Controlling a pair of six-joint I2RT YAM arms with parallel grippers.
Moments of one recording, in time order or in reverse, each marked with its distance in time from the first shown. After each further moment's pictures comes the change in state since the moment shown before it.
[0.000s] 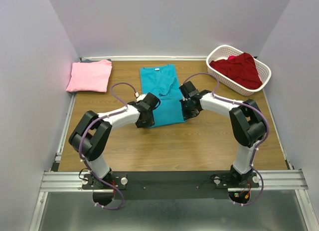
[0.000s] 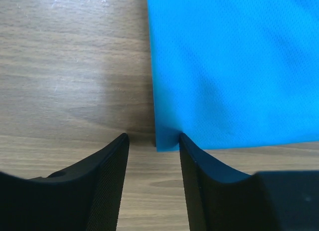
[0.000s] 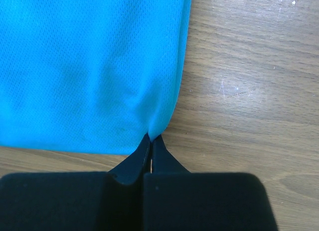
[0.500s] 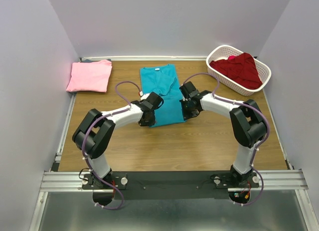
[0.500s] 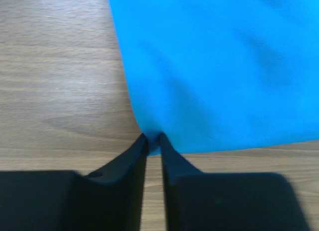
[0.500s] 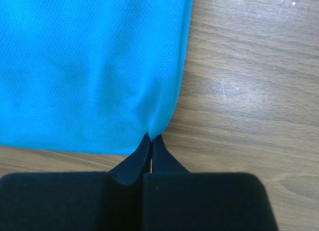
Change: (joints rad) left arm -0.026 0.060 0.055 -0.005 0.009 0.026; right arm 0.000 -0.008 -0.013 0.013 0.000 -0.006
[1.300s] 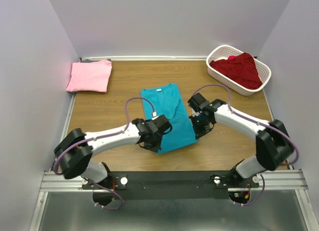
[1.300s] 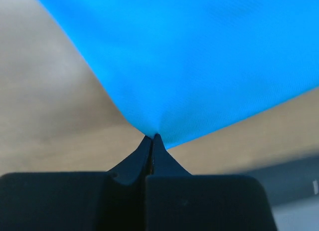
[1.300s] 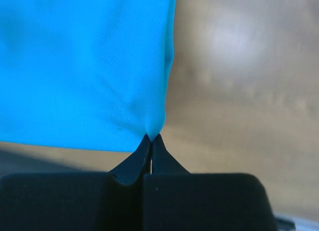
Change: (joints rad) left arm -0.285 -0.239 -0.119 -0.200 0.134 -0.017; right arm 0.047 -0.304 -0.201 -0.289 -0.055 -0.014
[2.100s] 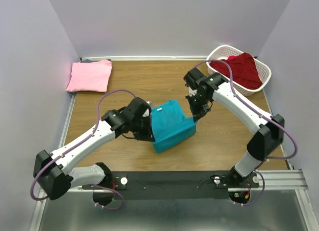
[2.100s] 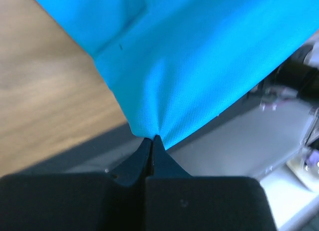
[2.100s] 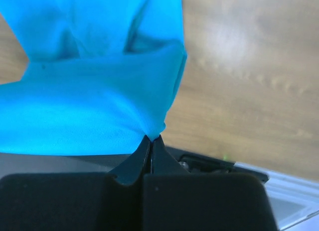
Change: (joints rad) left arm 0.143 -0.349 0.044 -0.143 0.322 -0.023; right arm 0.011 0.039 0.517 -0.493 -0.006 0.006
